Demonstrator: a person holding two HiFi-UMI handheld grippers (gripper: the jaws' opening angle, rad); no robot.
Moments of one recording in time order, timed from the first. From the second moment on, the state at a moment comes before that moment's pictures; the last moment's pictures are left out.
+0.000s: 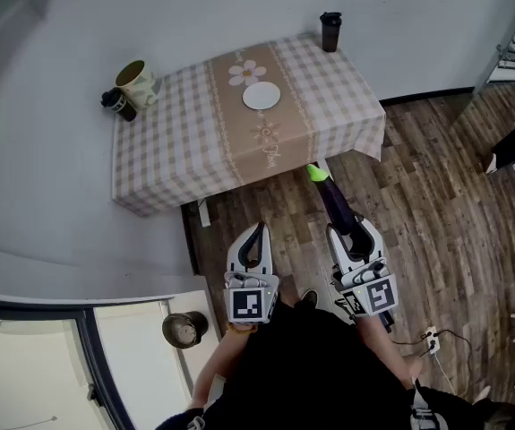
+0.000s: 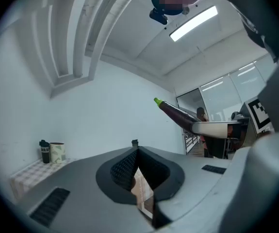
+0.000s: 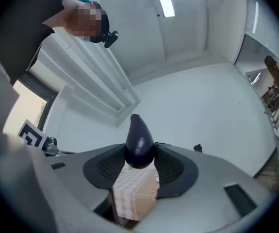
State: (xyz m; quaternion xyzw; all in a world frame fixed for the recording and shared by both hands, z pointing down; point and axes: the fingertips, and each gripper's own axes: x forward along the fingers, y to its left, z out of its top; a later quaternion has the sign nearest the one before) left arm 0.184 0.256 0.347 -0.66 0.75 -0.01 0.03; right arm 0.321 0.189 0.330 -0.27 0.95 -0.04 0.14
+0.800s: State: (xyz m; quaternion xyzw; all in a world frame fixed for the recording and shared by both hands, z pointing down) left arm 0.109 0.191 0.348 -0.66 0.75 0.00 0.03; right arm 0.249 0.122 0.338 -0.25 0.96 -0.04 0.11
